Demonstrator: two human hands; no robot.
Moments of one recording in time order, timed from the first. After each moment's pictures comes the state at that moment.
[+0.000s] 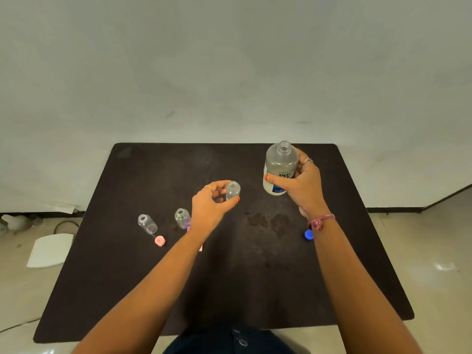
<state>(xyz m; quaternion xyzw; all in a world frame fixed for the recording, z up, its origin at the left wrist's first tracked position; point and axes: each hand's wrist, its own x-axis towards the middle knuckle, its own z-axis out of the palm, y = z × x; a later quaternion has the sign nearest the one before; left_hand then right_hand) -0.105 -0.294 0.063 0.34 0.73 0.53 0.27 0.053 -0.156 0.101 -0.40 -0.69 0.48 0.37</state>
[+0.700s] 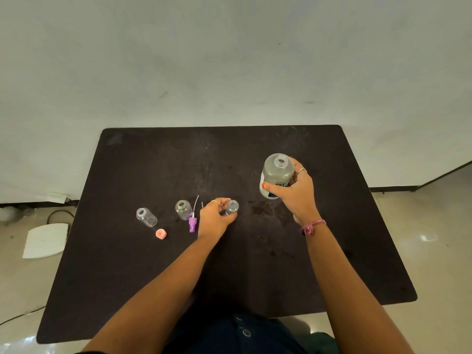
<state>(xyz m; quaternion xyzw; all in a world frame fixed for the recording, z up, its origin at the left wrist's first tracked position) -0.111 -0.296 -0.032 0.30 0.79 0.40 0.36 0.041 -0.174 0.040 -0.46 -0.67 0.47 0.34</state>
